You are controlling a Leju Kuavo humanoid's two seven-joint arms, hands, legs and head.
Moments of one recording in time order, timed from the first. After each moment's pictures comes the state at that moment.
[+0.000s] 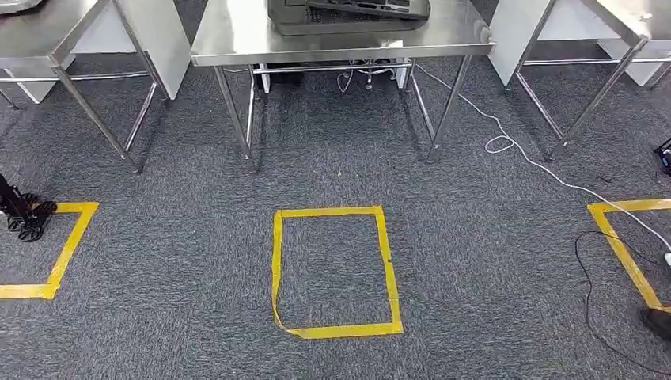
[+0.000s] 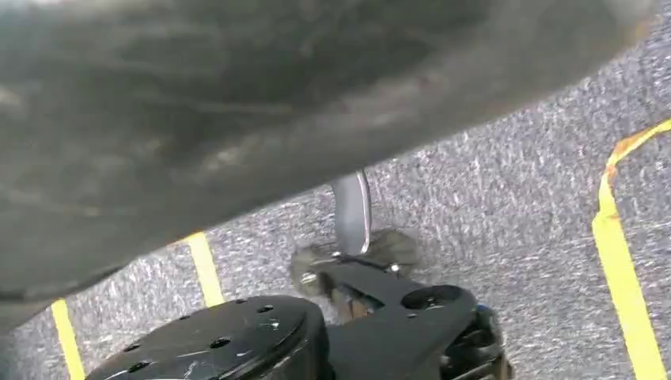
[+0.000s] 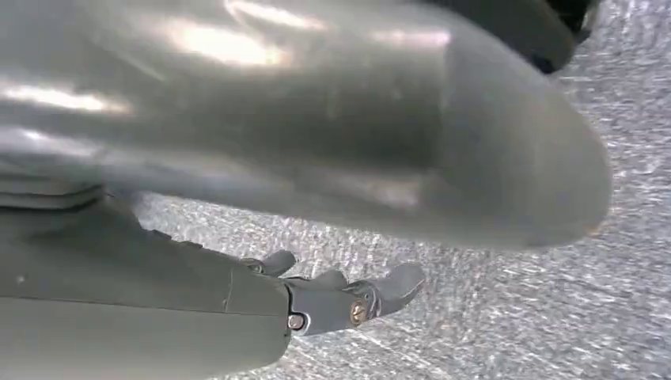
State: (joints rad) left arm -0.06 -0.13 1.12 -0.21 -1.28 0.15 -0.48; right arm -0.02 0.13 -0.32 -0.19 0.55 -0.14 0.01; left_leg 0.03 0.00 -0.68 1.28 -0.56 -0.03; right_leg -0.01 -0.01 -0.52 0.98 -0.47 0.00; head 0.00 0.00
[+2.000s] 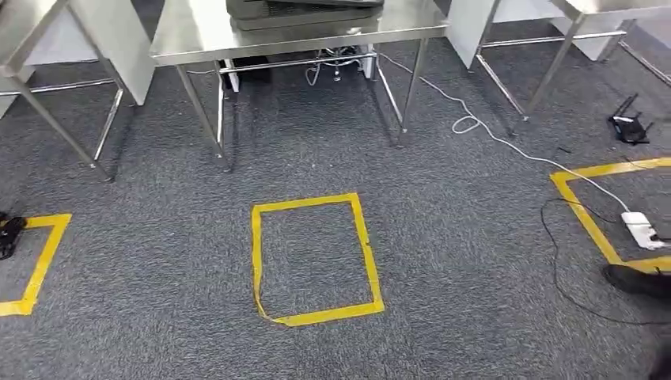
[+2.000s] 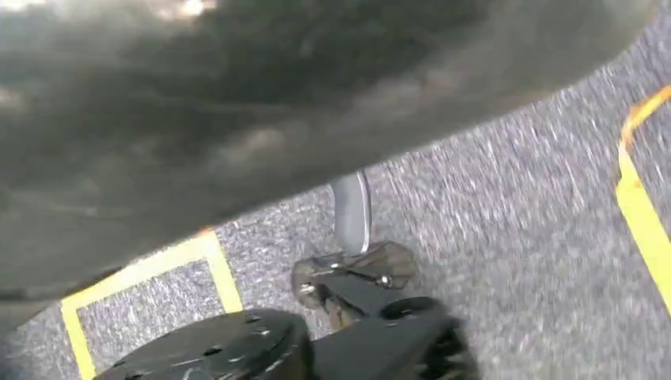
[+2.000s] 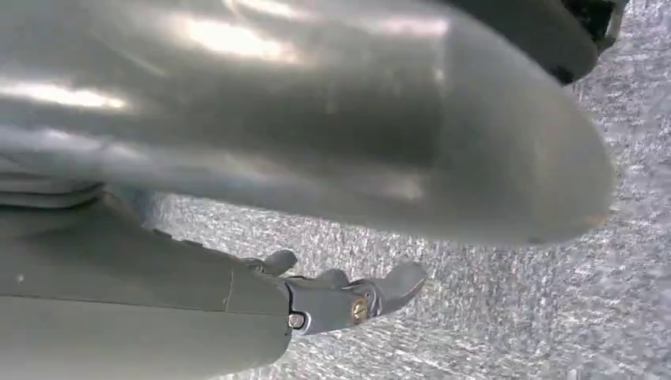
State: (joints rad) left arm -0.06 -0.13 1.12 -0.21 -1.29 0.18 -0.48; right arm -0.02 0.14 -0.32 -0.19 0.56 -0.14 0.02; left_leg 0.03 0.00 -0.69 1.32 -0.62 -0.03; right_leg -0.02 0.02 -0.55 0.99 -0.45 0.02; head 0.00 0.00
